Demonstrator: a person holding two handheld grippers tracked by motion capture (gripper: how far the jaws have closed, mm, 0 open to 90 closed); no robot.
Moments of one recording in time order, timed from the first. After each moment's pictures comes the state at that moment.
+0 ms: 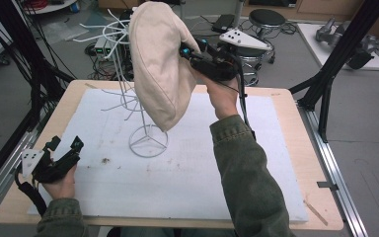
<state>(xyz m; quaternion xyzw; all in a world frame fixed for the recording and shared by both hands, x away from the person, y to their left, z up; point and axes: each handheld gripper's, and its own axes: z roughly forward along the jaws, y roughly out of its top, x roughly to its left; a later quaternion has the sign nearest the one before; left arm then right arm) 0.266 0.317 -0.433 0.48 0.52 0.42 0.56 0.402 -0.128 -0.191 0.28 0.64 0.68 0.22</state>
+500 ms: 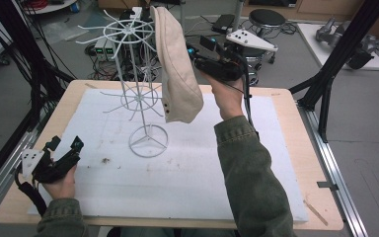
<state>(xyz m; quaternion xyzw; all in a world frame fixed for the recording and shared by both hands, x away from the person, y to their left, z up) 0.266 0.317 -0.433 0.48 0.52 0.42 0.57 0.398 -0.139 -0.189 0.29 0.63 0.68 0.24</state>
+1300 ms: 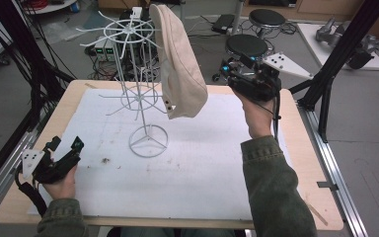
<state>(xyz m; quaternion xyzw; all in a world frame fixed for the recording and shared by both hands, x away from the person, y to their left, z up) 0.264 0.315 -0.432 0.48 0.52 0.42 0.56 0.368 -0.208 -0.219 0.35 0.60 0.64 0.31</state>
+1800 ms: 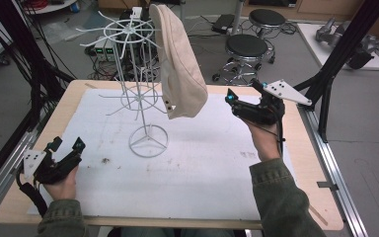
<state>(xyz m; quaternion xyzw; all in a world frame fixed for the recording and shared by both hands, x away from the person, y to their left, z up) 0.263 0.313 -0.433 0.49 0.52 0.42 0.56 0.345 -0.227 -0.269 0.39 0.63 0.58 0.34</state>
